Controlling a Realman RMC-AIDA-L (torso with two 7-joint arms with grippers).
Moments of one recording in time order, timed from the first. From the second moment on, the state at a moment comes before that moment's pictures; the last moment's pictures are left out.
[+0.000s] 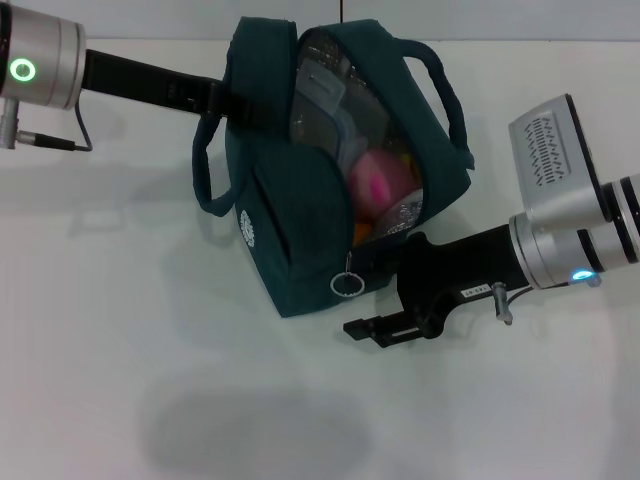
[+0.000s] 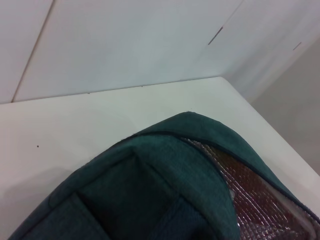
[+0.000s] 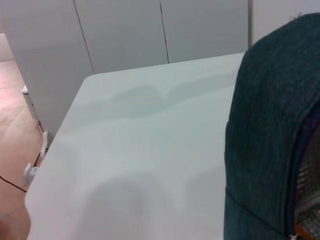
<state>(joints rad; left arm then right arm) -0.80 -1.92 0.84 0.71 2.10 1.54 -2.21 0.80 2.03 -1.49 -0.43 -1.62 -1.27 1.27</state>
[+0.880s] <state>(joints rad) -0.80 -1.92 0.84 0.71 2.10 1.54 -2.21 0.81 2.03 -1.64 -0.44 -1.50 -1.12 1.27</state>
